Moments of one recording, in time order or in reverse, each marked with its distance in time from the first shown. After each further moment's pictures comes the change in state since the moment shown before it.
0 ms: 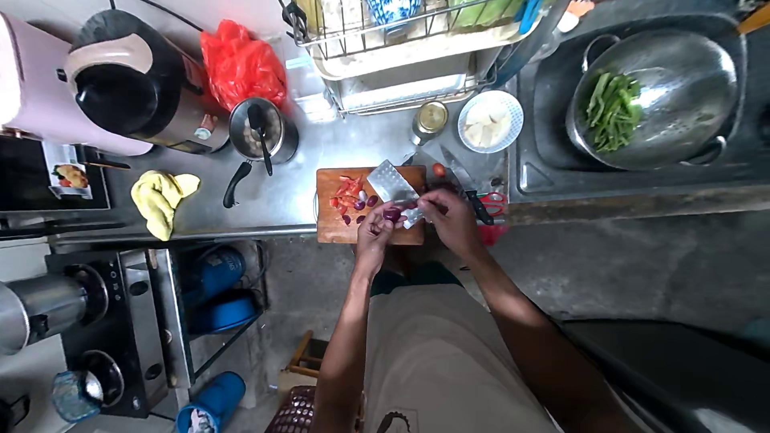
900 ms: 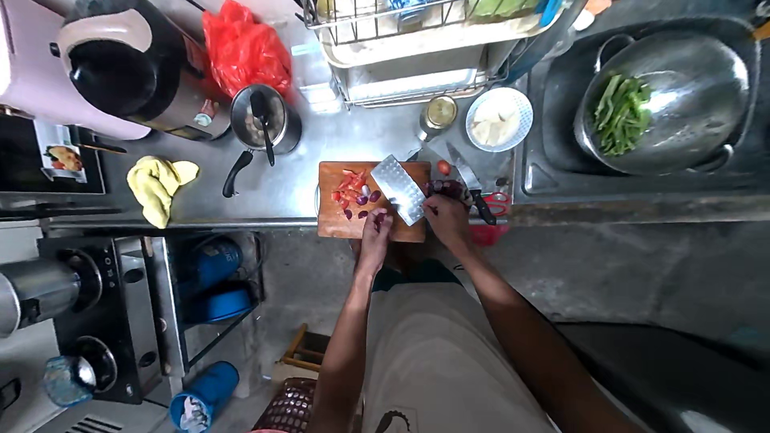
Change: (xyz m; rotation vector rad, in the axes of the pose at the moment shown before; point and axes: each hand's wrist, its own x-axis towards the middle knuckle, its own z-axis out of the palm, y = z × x) left_hand -0.006 -0.038 -0.015 0.215 0.210 -0.125; right_hand 0.012 0.073 0.026 -0.462 -0.040 0.038
